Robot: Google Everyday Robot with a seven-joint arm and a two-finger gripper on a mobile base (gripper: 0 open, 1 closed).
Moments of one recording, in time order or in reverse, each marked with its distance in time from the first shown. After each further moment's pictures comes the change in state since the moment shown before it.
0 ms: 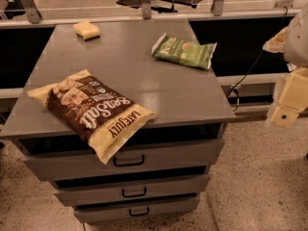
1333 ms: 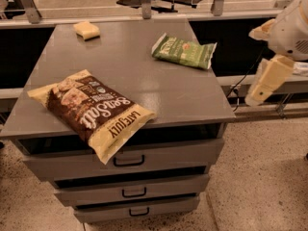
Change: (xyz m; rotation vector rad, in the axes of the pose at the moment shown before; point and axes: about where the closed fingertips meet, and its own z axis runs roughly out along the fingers) arm -0.010 -0.073 0.040 0.073 -0.178 -0.026
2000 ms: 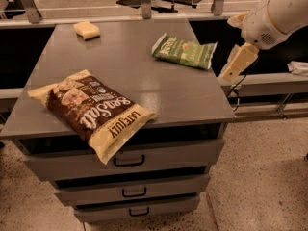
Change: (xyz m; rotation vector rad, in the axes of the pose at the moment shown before) arm -0.031 -0.080 0.058 0.091 -0.175 -0.017
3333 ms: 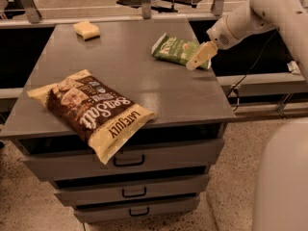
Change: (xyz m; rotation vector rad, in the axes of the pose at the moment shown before) arm 0.002 -0.082 0.139 -0.035 -0.098 0.298
